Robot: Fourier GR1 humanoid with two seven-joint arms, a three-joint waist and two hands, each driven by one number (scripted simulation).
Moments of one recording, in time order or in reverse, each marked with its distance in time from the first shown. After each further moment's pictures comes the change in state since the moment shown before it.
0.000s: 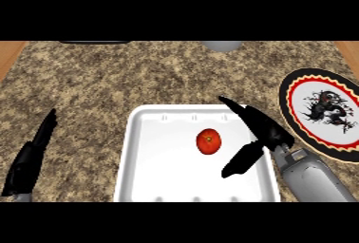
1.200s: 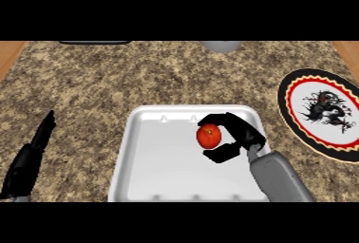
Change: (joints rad) left arm 0.015 -0.087 0.104 -0.024 -0.092 -0.093 -0.015; right arm 0.031 0.249 -0.122 0.262 0.275 0.126 -0.236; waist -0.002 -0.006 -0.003
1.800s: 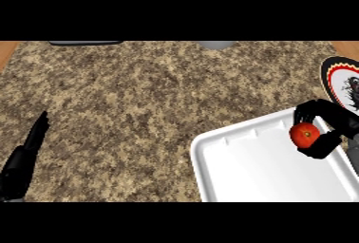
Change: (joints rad) left arm 0.015 -0.006 0.035 -0.025 -0.004 -0.008 0.013; right arm 0.020 -0.488 -0.197 0.115 0.094 0.126 -0.337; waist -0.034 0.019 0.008
